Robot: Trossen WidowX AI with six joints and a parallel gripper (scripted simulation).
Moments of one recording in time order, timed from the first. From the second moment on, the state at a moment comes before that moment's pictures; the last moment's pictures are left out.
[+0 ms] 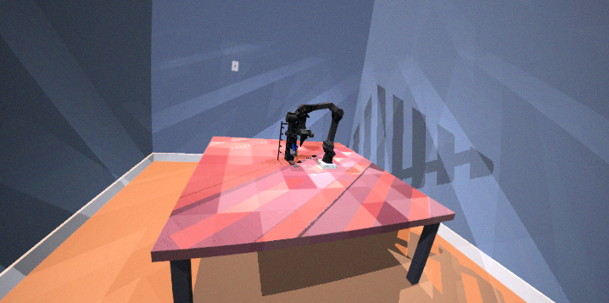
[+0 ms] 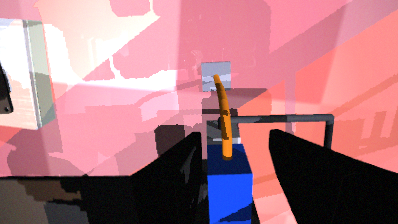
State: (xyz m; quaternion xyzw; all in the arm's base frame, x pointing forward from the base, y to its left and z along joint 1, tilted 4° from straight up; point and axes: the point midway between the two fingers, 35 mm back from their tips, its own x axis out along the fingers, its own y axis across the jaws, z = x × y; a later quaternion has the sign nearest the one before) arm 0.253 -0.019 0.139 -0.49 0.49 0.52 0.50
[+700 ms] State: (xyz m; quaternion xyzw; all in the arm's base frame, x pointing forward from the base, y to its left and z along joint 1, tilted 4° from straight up) arm 0.251 -0.050 0.137 -0.49 0.49 0.52 0.50
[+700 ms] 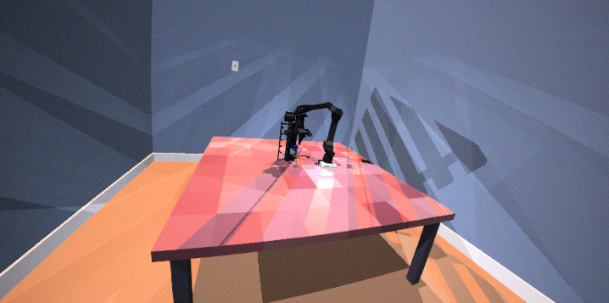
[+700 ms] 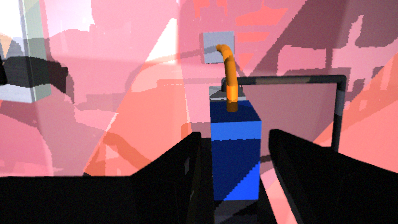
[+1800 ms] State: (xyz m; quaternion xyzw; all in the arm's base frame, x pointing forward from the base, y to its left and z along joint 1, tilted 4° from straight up) arm 0.253 -0.053 0.126 -0.49 0.49 0.52 0.51
